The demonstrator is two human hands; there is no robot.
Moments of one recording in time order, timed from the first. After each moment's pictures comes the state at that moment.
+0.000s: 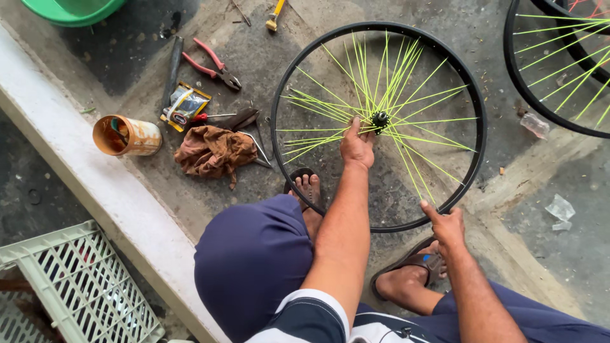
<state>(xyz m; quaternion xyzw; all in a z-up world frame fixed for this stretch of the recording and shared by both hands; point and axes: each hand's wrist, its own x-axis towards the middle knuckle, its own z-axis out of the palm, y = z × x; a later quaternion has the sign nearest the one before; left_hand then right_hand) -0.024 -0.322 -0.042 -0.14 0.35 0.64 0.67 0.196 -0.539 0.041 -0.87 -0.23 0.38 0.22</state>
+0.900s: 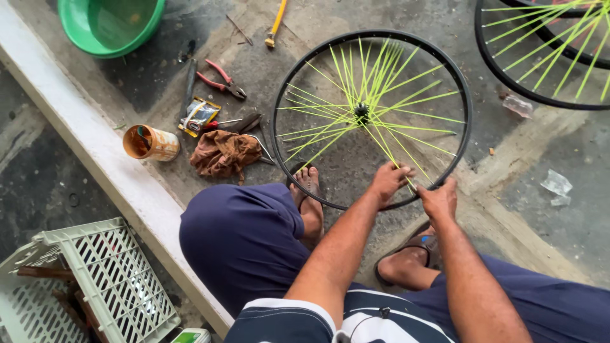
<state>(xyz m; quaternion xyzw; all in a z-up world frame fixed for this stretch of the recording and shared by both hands) 0.040 -0.462 0.028 0.22 0.51 0.33 0.76 0.184 -0.529 0.061 -0.85 -0.35 0.30 0.24</state>
